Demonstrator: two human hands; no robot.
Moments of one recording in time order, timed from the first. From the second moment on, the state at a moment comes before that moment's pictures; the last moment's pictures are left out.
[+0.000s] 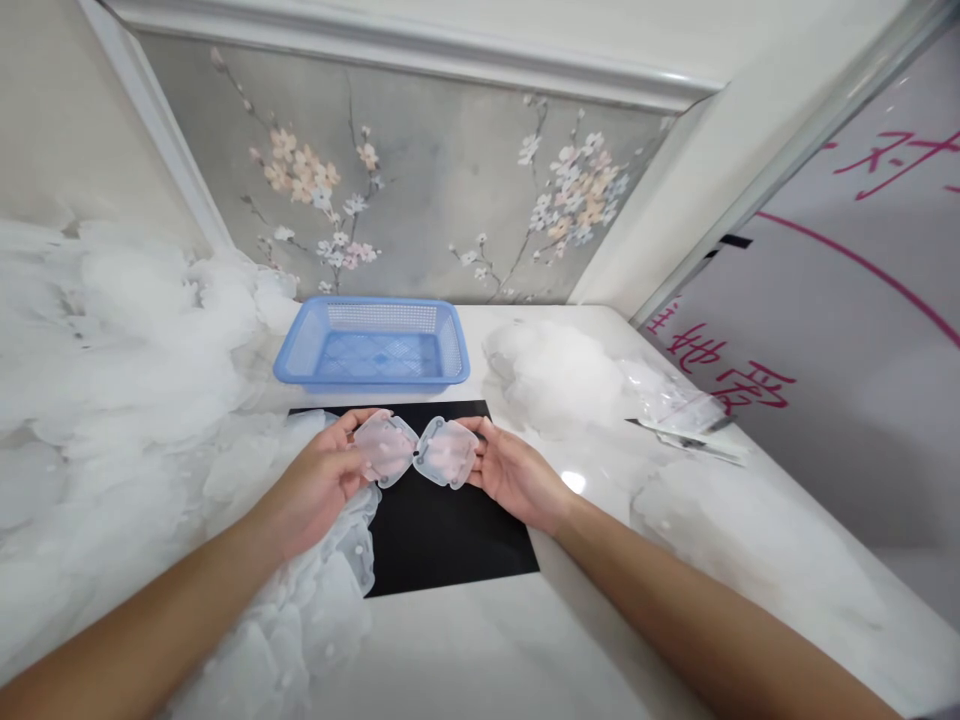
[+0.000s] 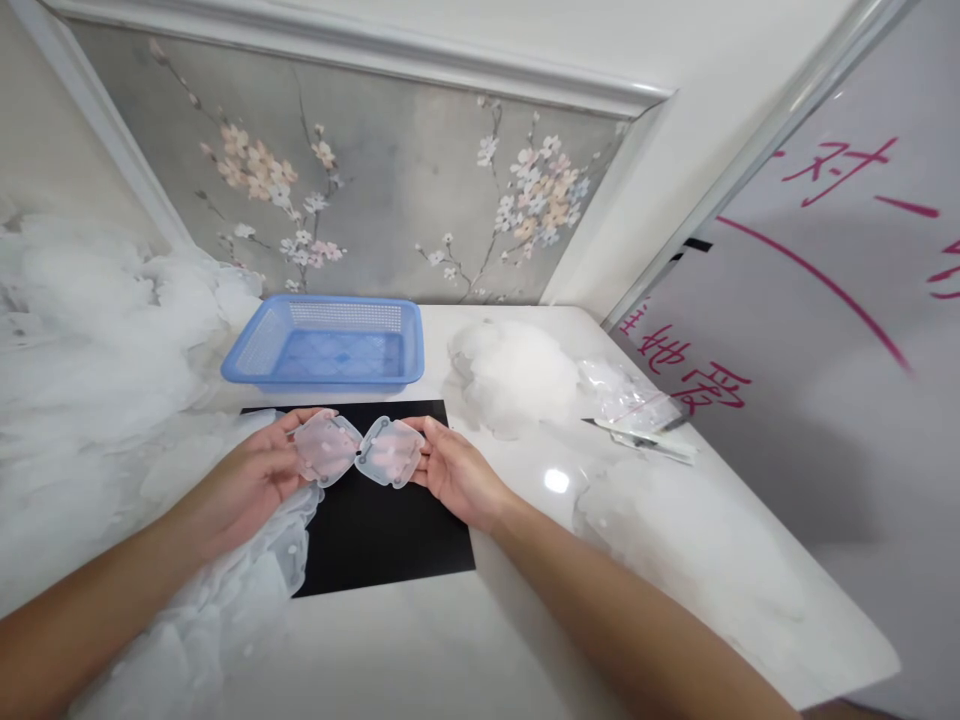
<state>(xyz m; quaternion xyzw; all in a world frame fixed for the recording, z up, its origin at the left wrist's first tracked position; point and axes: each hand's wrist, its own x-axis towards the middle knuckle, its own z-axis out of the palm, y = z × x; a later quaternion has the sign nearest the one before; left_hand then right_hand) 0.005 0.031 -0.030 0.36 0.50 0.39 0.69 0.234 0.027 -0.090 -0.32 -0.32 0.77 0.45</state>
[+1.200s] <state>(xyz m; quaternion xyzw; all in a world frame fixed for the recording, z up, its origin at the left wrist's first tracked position) 0.003 0.029 -0.032 0.39 0.46 0.38 0.70 0.239 0.027 -0.102 -0.30 -0.47 0.66 0.50</state>
